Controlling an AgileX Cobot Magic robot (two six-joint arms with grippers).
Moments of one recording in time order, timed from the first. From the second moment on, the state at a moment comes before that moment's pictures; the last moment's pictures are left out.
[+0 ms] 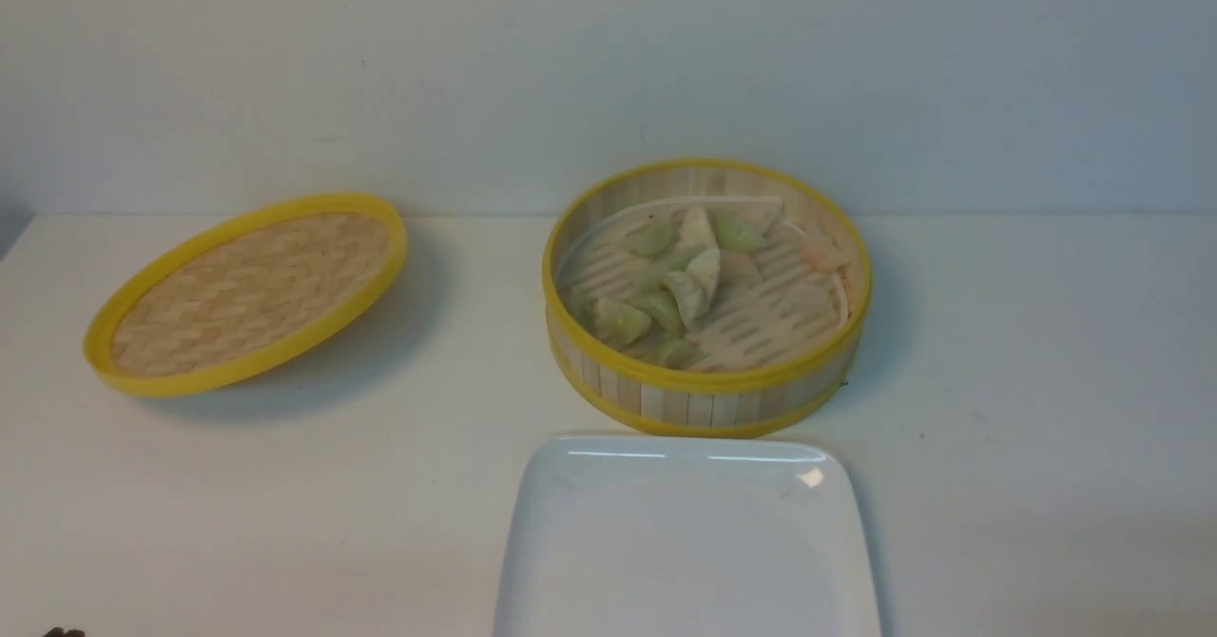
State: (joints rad) right arm 0.00 -0.02 0.02 0.11 0.38 0.00; left arm -0.06 -0.01 0.03 -0.02 0.38 0.12
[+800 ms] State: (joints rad) right arm 0.00 -0.02 0.03 0.25 0.32 0.07; left arm -0.06 -0.01 0.03 -0.04 0.17 0.05
